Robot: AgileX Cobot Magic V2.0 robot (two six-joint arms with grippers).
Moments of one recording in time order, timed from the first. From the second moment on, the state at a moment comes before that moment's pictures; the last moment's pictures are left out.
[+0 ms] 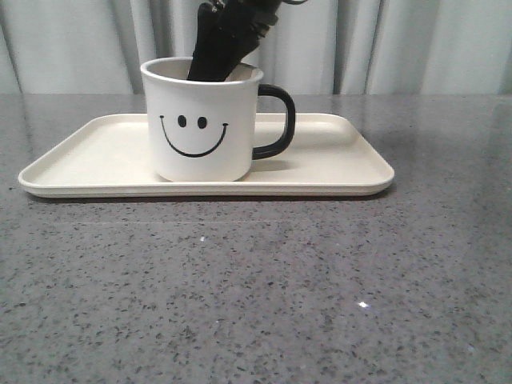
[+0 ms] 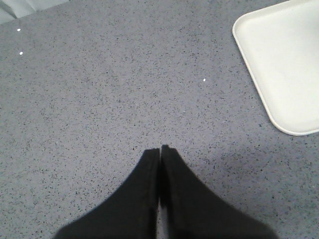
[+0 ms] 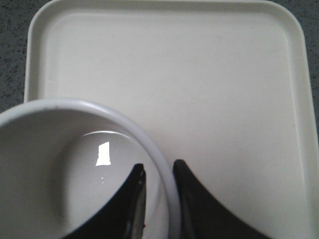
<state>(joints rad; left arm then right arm) -0.20 0.79 -1.14 0.21 1.16 -0.02 0.54 2.05 -1.99 0.48 1.18 -1.11</state>
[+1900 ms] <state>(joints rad) -0.20 0.79 -1.14 0.21 1.16 -0.02 0.51 2.01 -2.54 0.55 1.24 -0.77</state>
